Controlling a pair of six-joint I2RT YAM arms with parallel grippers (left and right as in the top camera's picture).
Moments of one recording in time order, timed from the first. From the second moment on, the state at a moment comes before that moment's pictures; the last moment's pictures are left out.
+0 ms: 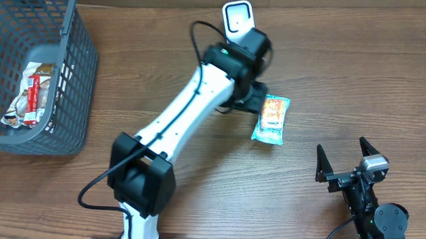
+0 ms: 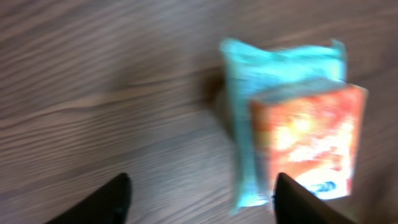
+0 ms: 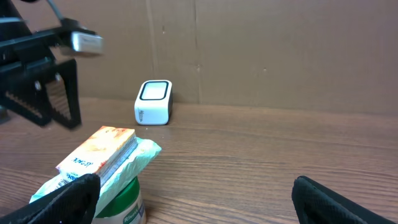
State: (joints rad) left arm -0.52 1.99 1.86 -1.22 0.13 -0.33; right arm 0.11 0.01 0.02 -0.02 -0.13 0.04
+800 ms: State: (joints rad) left arm 0.52 1.88 2.47 -1.33 -0.06 -0.03; right arm 0.11 0.01 0.02 -0.02 -0.13 0.04
